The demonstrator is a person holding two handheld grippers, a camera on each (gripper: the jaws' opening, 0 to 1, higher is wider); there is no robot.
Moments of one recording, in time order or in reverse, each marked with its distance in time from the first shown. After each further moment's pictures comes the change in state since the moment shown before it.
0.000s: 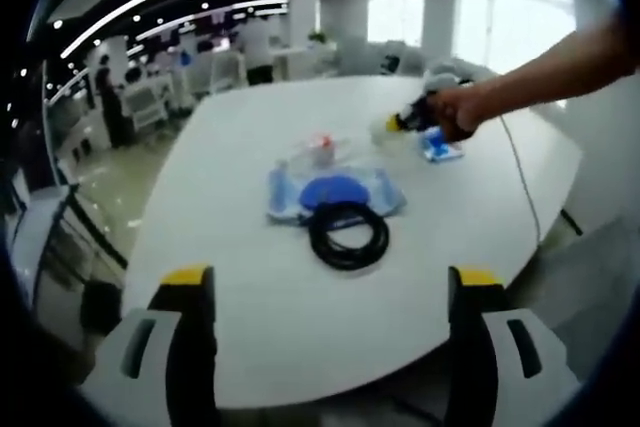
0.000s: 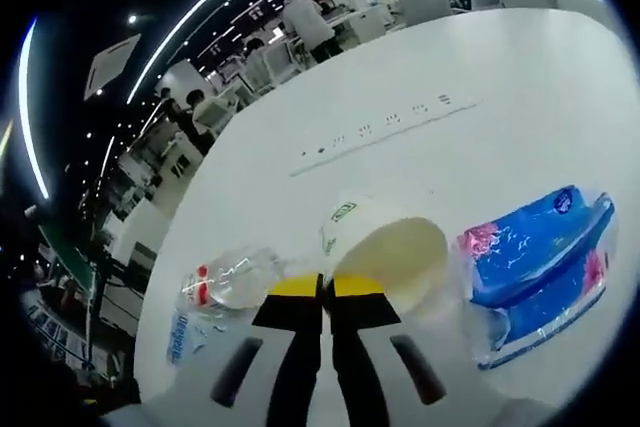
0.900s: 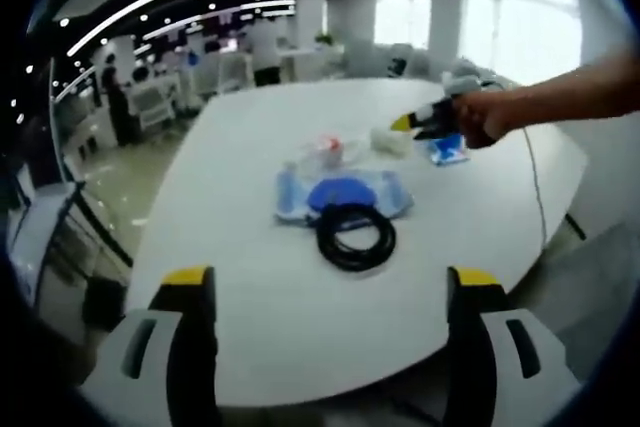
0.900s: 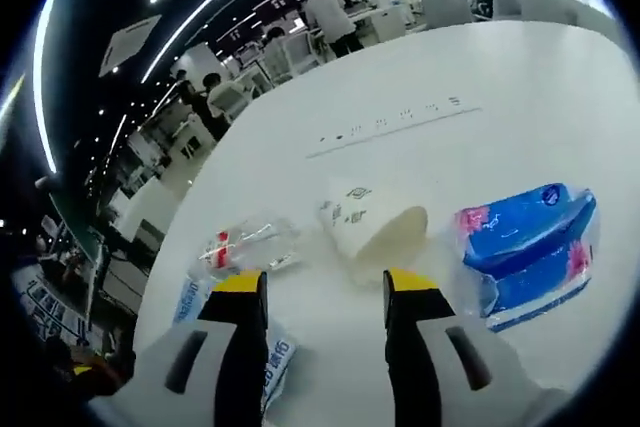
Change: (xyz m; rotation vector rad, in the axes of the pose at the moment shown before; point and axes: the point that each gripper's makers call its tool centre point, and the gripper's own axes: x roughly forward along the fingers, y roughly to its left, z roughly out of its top) left arm -0.003 0.004 0.001 -0.009 -0.012 0.025; right arm -0.010 0.000 -0.017 -0.032 0.041 0.024
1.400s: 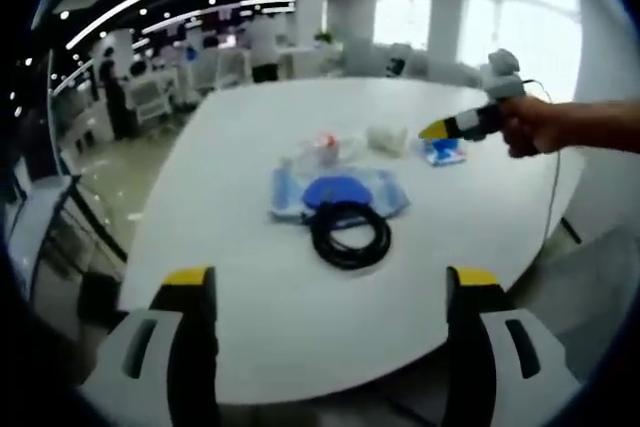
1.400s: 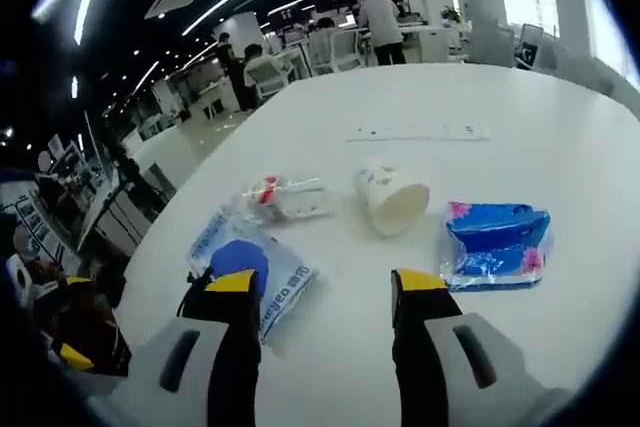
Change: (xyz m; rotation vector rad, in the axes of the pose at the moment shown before) left arm 0.000 0.001 -0.002 -0.026 0.009 -0.007; right arm -0.082 0.039 -0.025 -0.247 0.001 0.037
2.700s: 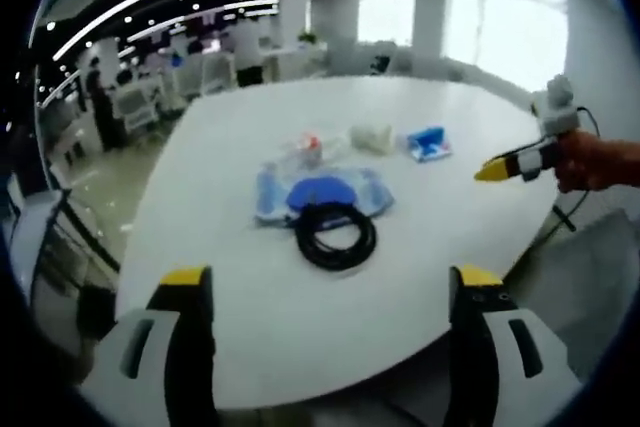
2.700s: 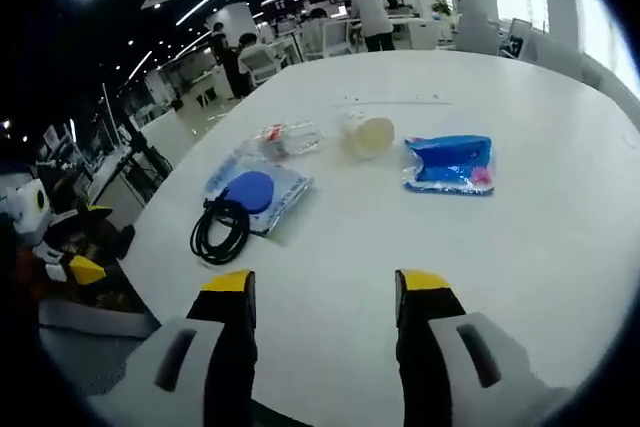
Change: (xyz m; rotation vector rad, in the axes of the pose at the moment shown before) left arm -0.002 -0.016 0.002 0.046 0.002 -0.053; right arm -0.103 -0.011 -0.102 -0.060 0.064 -0.028
